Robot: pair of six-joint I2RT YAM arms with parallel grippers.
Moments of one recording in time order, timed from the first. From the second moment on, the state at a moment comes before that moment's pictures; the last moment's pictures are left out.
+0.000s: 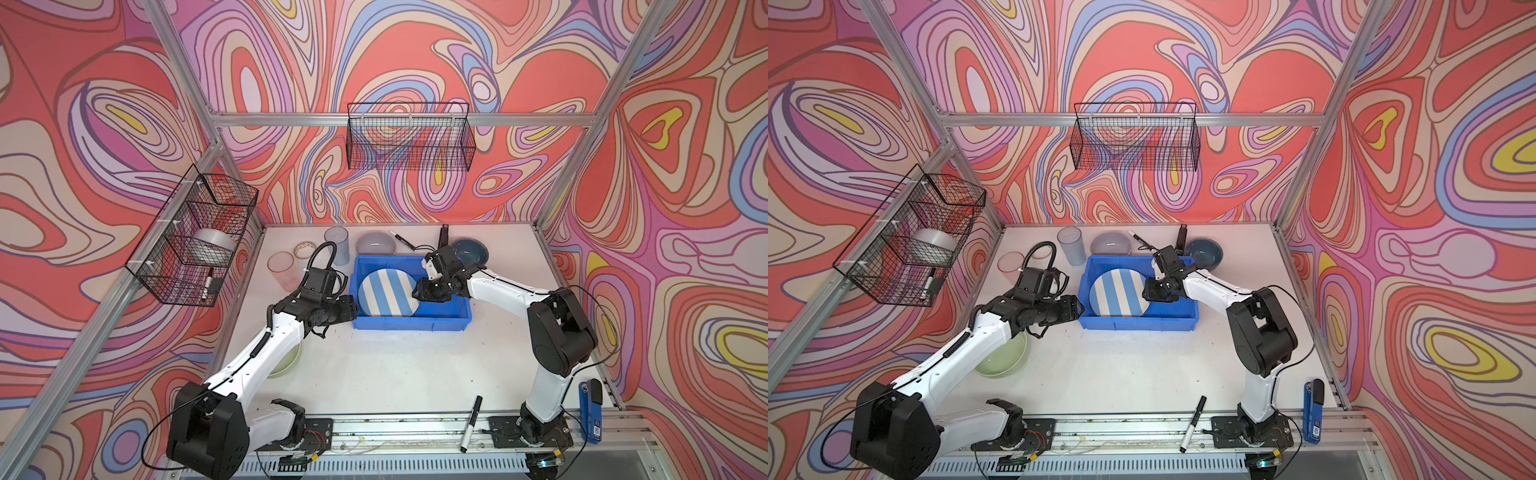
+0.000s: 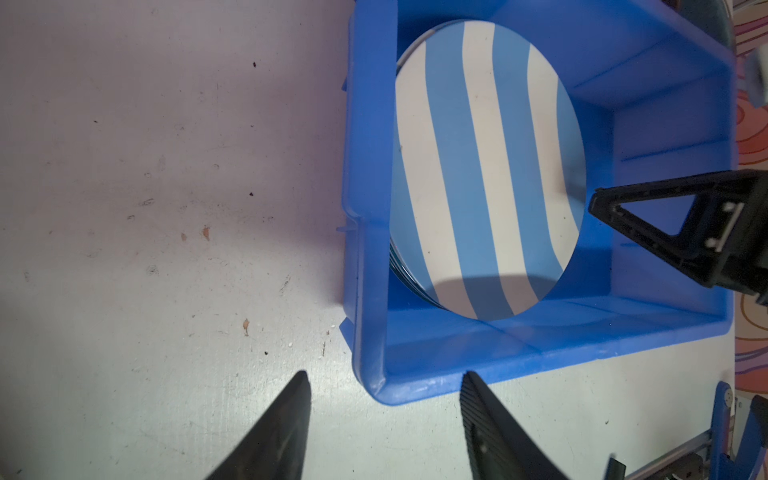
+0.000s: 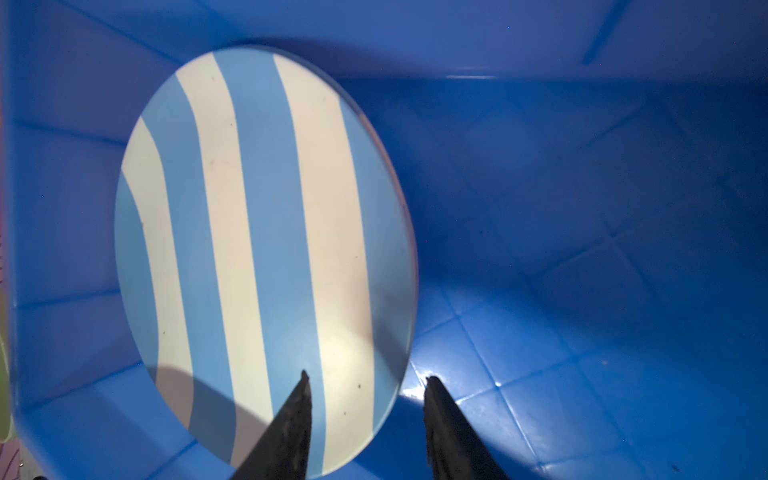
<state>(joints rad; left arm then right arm) -0.33 1.22 0.87 -0.61 0.17 -0.52 0.51 1.84 1.29 -0.48 -0.23 0.48</state>
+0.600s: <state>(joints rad) -0.33 1.30 0.87 -0.60 0.18 -0.50 0.51 1.93 1.35 -0.50 -0.21 0.45</state>
